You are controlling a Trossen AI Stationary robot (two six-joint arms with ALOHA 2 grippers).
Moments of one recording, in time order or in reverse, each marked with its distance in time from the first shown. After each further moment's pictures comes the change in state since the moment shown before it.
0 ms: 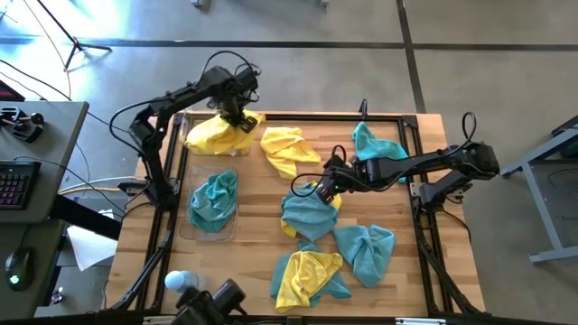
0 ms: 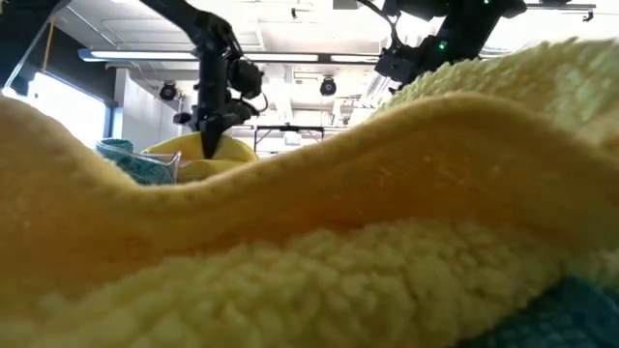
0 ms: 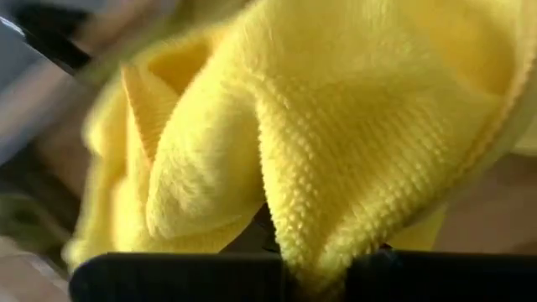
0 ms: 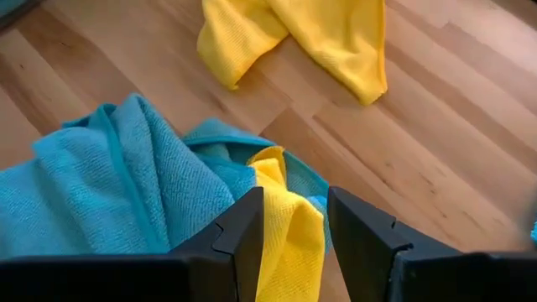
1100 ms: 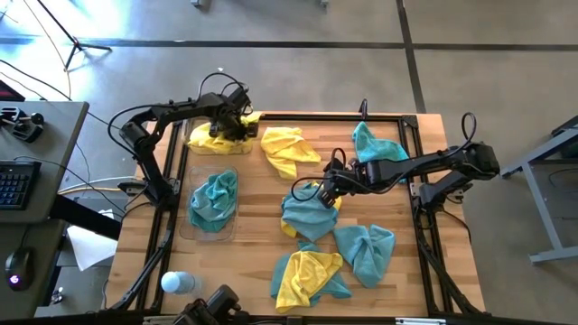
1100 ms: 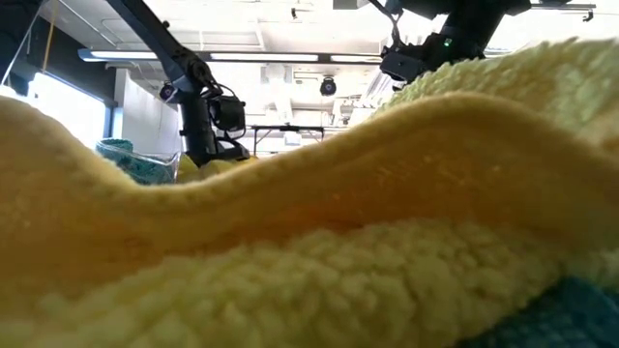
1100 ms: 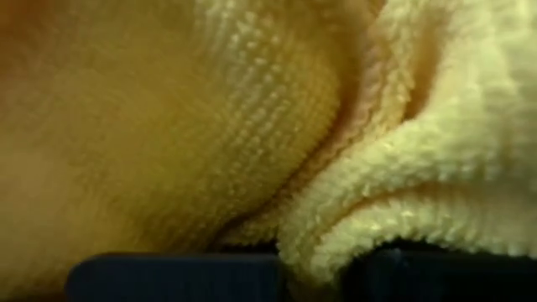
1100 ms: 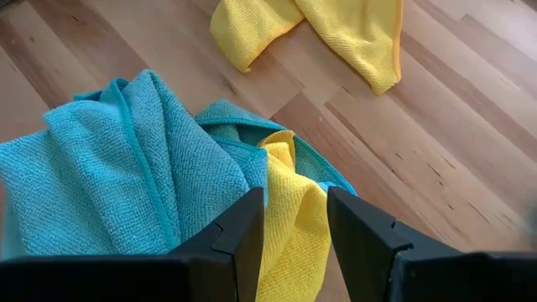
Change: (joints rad) left arm 0.041 -0.068 -0.477 0.568 0.146 -0.458; right arm 0.020 0.000 0.000 -0.016 -0.018 -0.019
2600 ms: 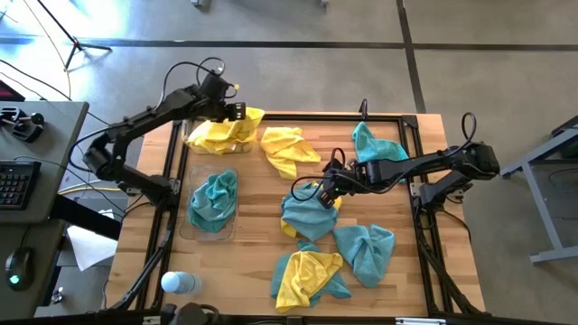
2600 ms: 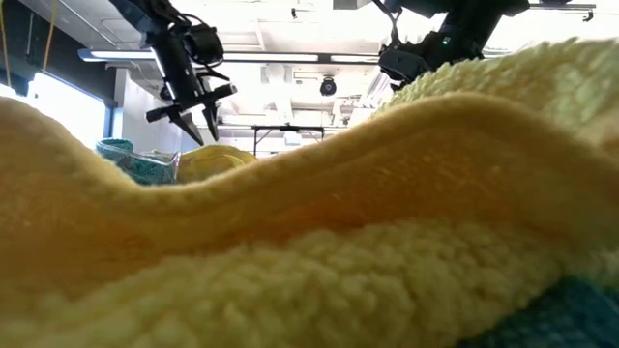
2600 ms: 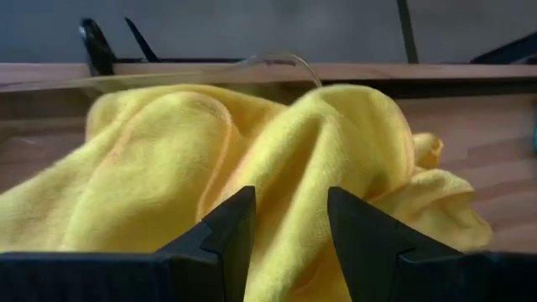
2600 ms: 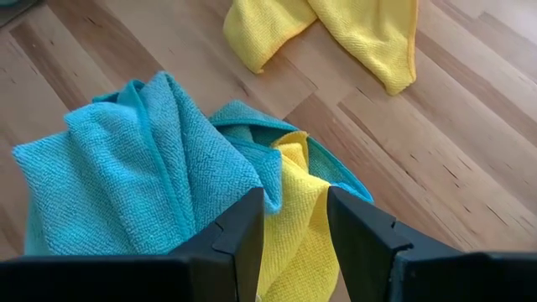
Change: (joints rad) left arm 0.001 -0.384 -0.024 0.042 -0.144 0.002; right arm 0.000 0.000 0.000 0.022 -0.028 0.000
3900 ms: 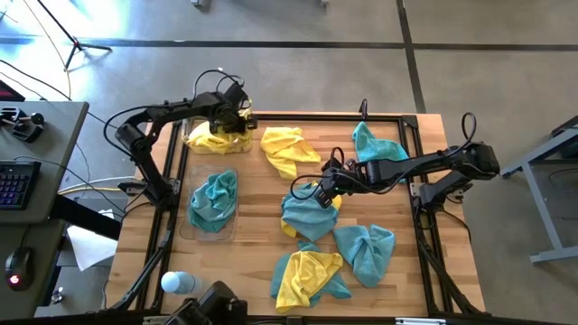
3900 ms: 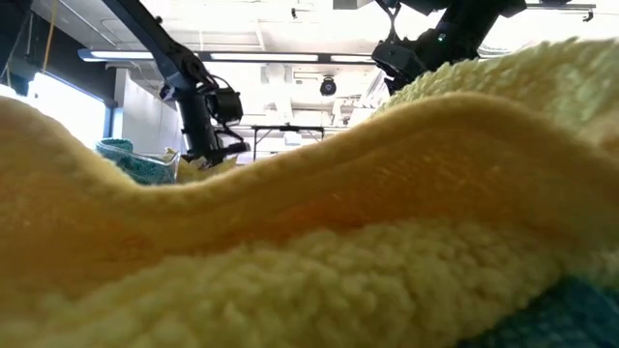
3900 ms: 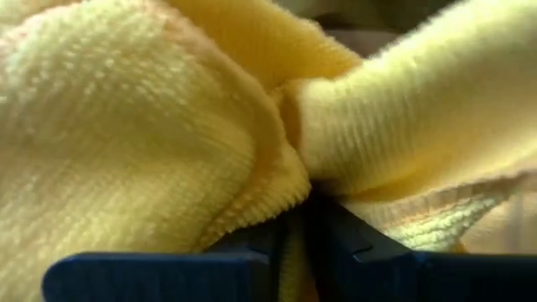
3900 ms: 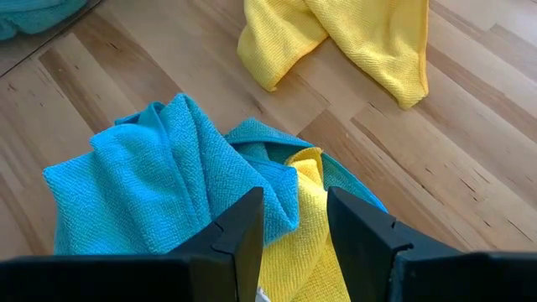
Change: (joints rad) left arm 0.026 0.340 0.001 0.082 0.088 -0.071; right arm -0.001 0.000 0.000 0.051 0.001 0.011
